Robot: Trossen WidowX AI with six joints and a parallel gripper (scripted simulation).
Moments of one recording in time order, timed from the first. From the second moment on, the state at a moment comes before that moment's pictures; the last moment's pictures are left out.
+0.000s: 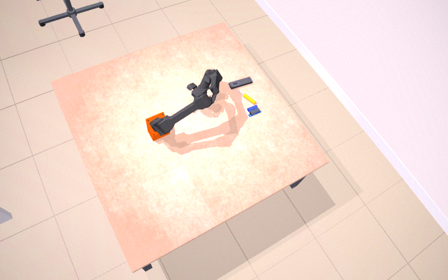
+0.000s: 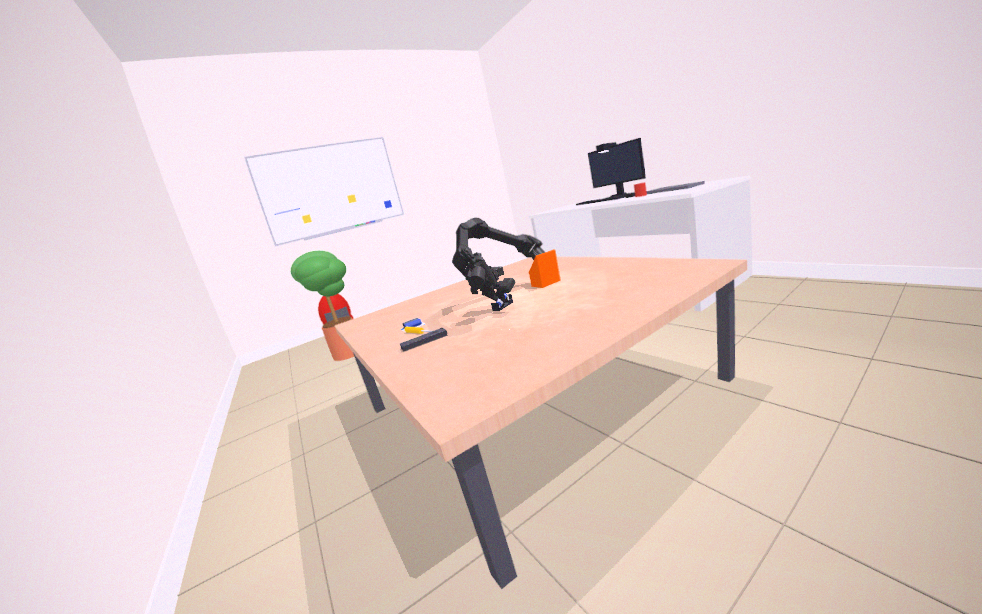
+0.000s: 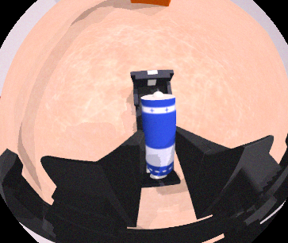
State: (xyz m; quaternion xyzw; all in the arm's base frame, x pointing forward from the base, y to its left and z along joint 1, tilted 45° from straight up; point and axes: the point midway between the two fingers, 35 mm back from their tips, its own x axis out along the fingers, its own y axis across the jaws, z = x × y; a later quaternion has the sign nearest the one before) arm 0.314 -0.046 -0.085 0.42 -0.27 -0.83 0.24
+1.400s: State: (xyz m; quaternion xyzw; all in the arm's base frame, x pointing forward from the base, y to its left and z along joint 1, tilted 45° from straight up) arm 0.309 -0.049 -0.089 0.49 -0.24 -0.80 0.26
